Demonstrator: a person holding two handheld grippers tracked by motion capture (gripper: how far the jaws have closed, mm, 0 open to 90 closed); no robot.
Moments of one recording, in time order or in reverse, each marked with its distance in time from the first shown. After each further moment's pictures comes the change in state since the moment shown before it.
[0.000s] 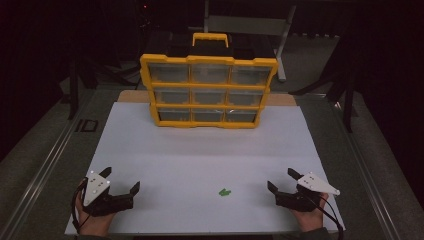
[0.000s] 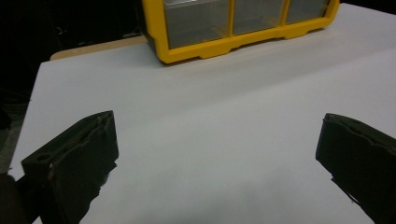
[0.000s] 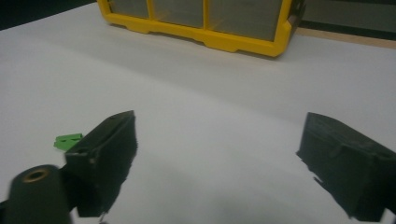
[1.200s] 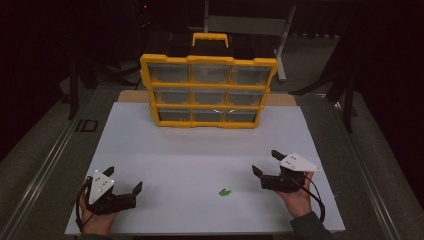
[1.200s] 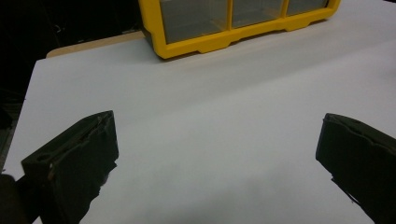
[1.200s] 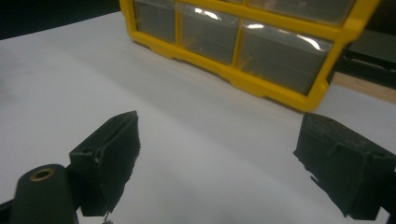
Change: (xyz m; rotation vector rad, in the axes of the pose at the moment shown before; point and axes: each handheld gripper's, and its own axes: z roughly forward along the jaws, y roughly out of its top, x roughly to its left) left arm -0.003 -0.002 0.007 0.015 -0.007 0.020; right arm 0.018 0.058 0.037 -0.012 0.076 -0.122
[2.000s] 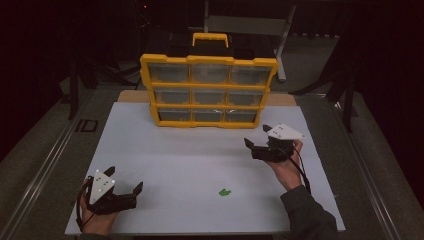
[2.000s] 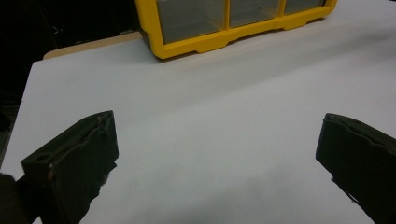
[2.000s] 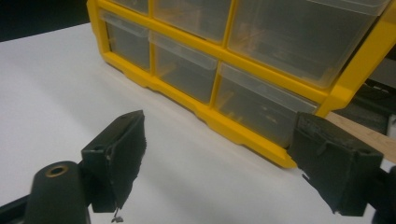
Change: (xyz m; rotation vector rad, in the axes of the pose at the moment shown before) left arm 0.000 0.000 0.001 0.000 -0.005 0.009; right arm -0.025 0.051 0.052 0.007 -0.038 -0.057
